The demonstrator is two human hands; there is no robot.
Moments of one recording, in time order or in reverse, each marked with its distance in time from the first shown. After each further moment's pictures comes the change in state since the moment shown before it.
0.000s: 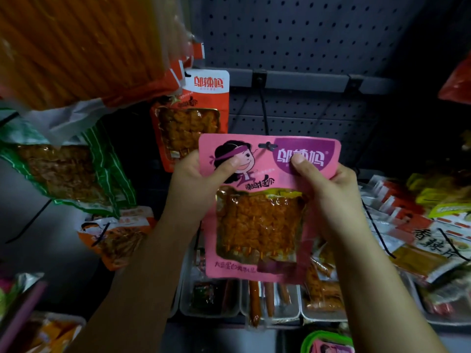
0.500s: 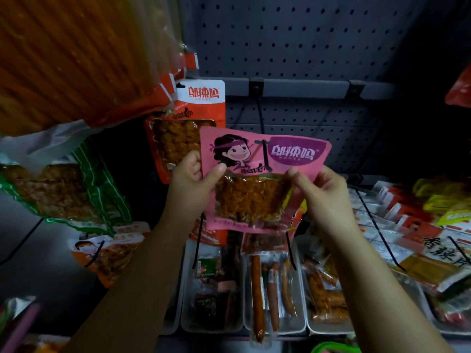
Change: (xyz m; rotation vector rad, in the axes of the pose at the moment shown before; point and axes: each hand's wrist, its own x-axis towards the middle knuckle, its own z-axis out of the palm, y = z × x) left_hand 0.045 -0.037 -0.007 0.076 0.010 0.030; right_hand 0.039 0.033 -0.004 -0.125 0.004 -0.055
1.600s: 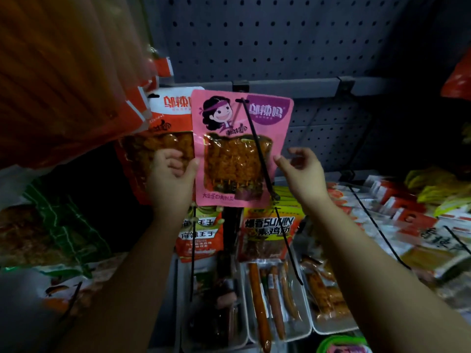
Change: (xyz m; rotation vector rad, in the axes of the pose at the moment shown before) left_hand 0.061 -0.035 0.000 0.367 0.278 0.037; right_hand 0.080 0.048 0.018 -0.290 0.252 0.120
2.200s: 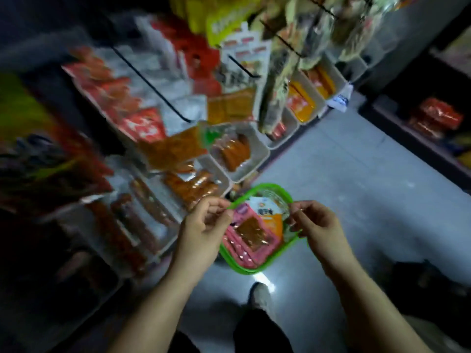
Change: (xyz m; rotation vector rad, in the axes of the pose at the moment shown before) left_hand -0.378 -0.028 0.177 -0.237 -1.245 -0.339; right_hand -0.276 0.240 -0.307 0.063 0.339 0.611
